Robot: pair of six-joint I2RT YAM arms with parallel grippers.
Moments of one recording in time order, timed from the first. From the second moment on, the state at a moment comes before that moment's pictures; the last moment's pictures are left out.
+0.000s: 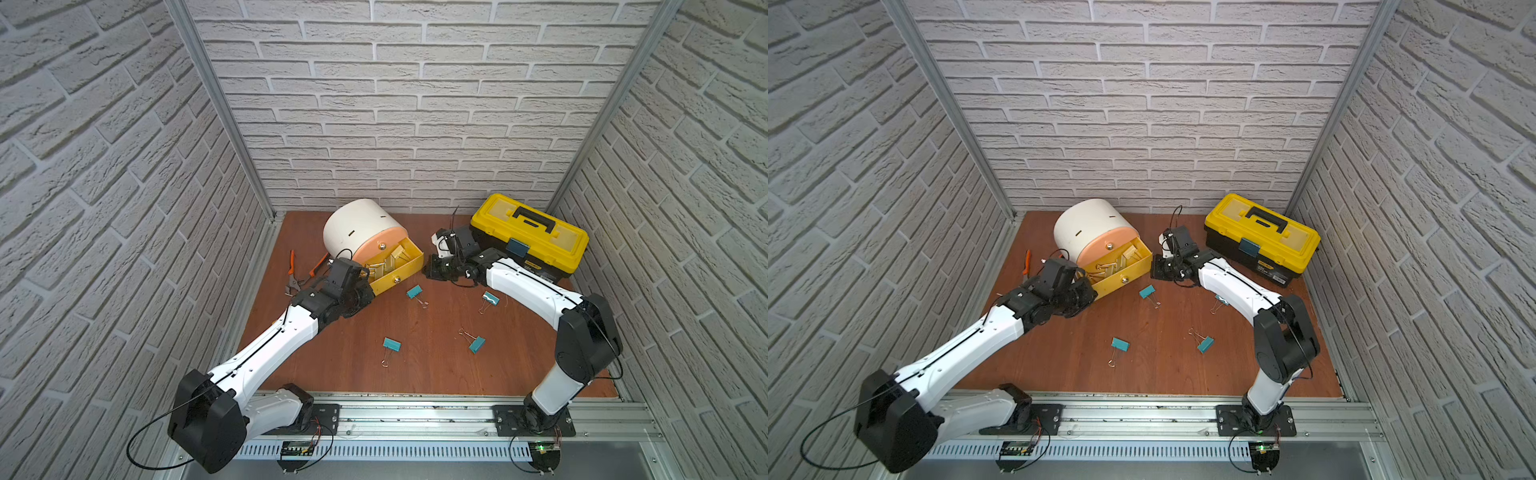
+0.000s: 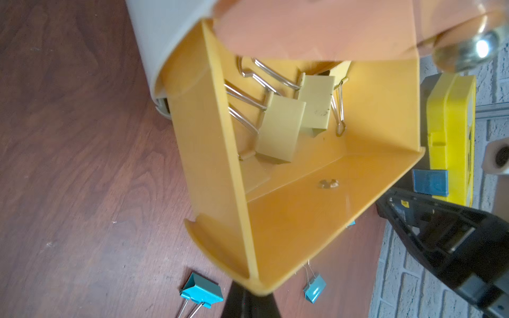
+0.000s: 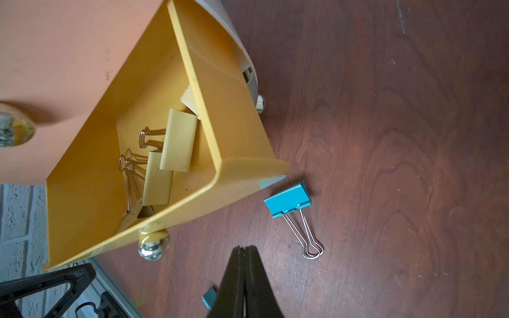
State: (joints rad) left arm -0.54 1.18 0.89 -0.55 0.05 -1.03; right arm 0.46 1.71 1.33 -0.51 -0.25 0.57
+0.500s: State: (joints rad) left arm -0.49 1.25 0.92 -0.53 0.04 -1.02; right arm 0.43 1.82 1.47 -0.48 -0.33 0.60
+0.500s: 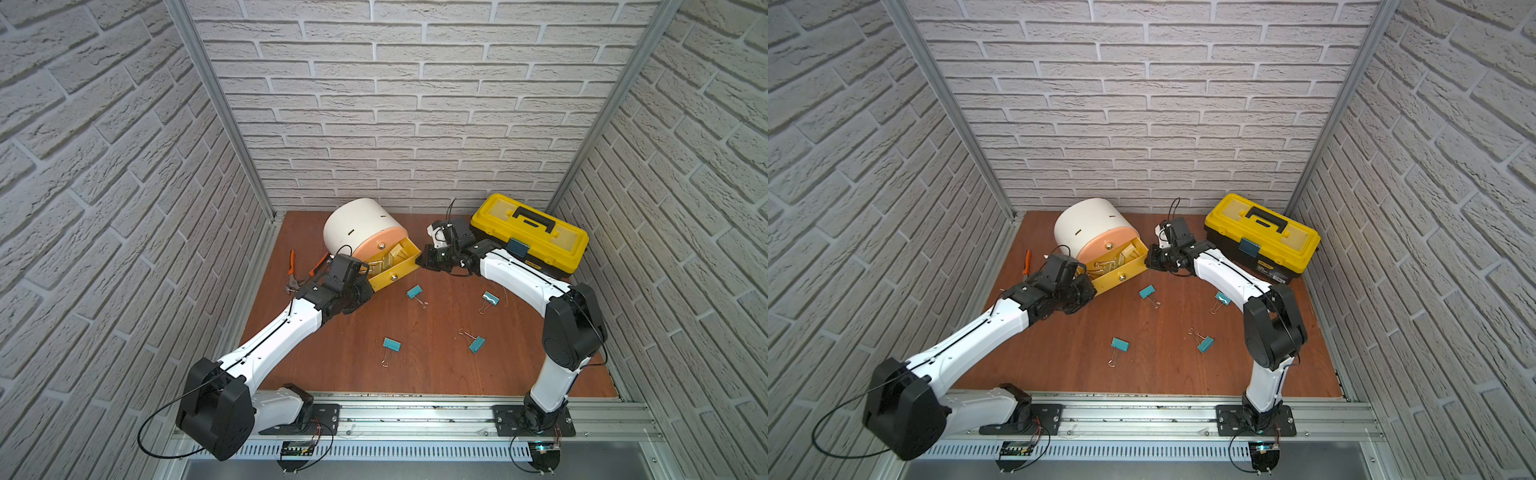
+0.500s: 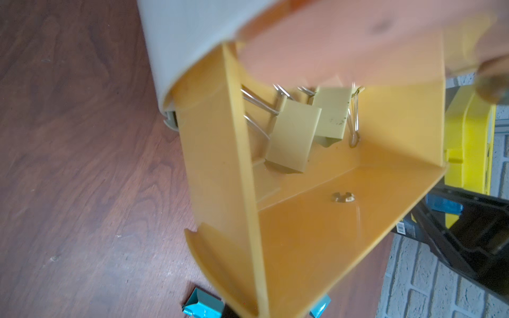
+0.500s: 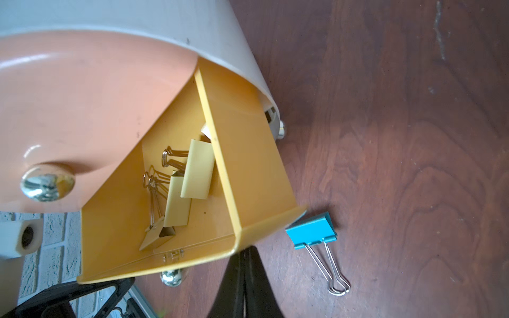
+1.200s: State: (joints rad) left arm -0.41 1.36 1.02 -0.52 0.04 -0.98; right arm 0.41 2.05 1.70 -0.46 -0.42 0.69
